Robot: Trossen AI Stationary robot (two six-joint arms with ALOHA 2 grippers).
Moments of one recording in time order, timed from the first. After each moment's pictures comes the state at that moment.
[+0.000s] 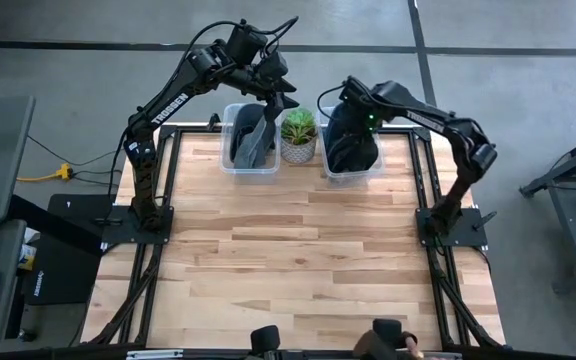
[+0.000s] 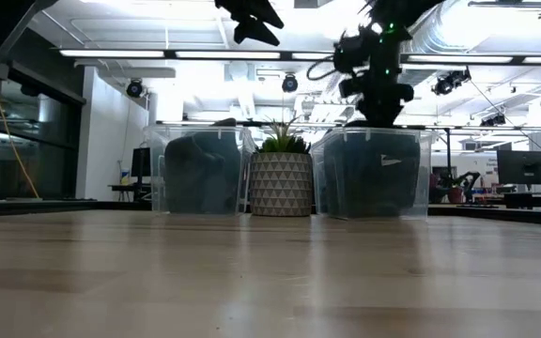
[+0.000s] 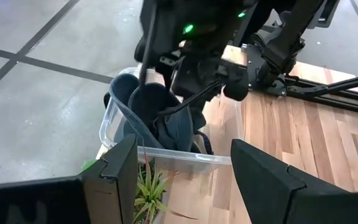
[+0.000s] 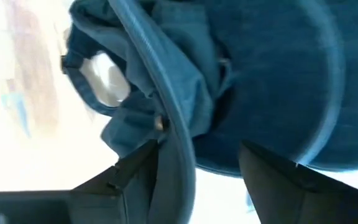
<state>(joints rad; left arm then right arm) 0.60 1.90 2.36 -1.06 0.39 0.16 -0.73 1.72 1.56 -1.19 0.06 -0.67</state>
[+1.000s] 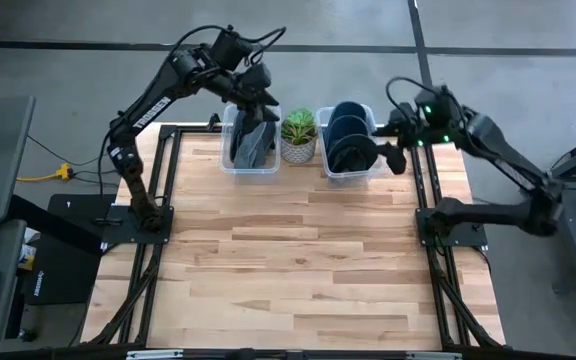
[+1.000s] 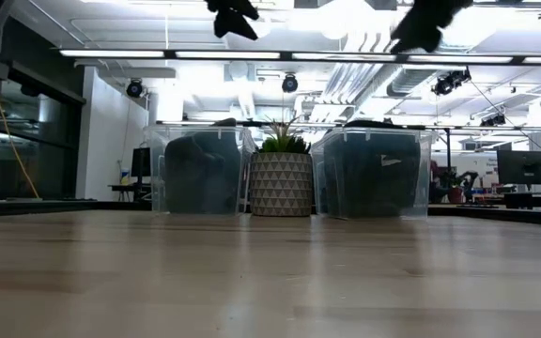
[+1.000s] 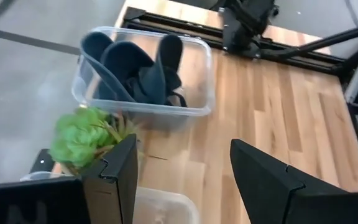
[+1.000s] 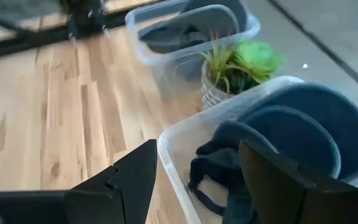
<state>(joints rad) 0.61 1.76 2.23 -1.21 0.45 0.23 -0.70 1.00 1.21 -0.85 -0.35 -0.16</state>
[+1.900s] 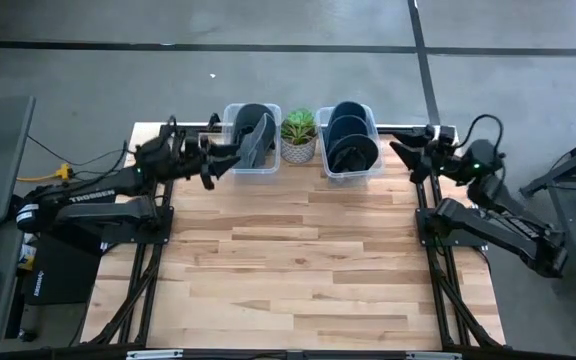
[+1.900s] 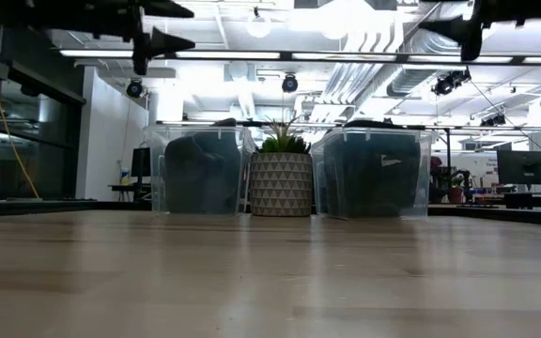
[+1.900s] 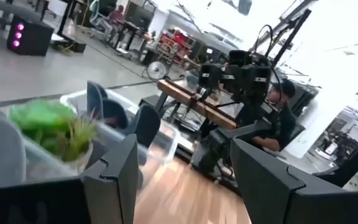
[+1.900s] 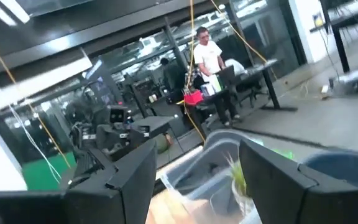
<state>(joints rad) 0.39 0.72 0.52 0.32 0.11 -0.49 -0.70 0.39 0.53 0.03 -0.27 0.47</state>
